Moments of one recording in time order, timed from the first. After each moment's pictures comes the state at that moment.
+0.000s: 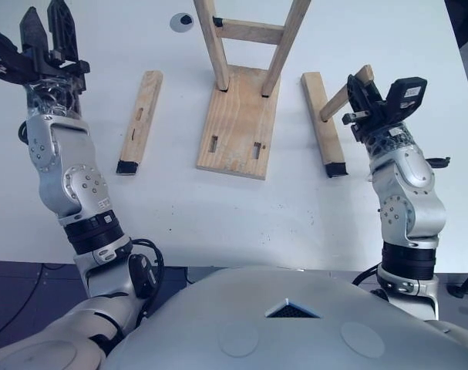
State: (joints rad) left arm -0.16 0.22 0.41 -0.16 -0.54 0.18 -0.18; right arm 0.06 -0.29 -0.05 -0.30 0.32 0.40 0.20
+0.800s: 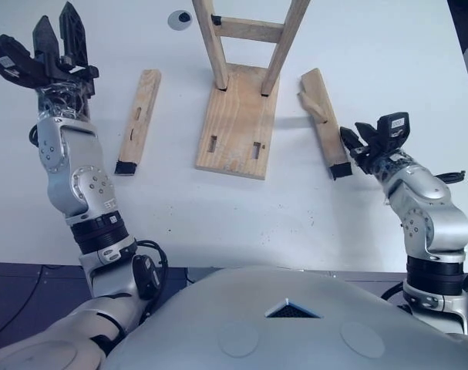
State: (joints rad) left arm -0.15 0.19 0.39 -0.14 -0.53 0.17 -0.17; right arm 0.16 -0.45 -0.09 -0.35 0.32 0.68 0.32
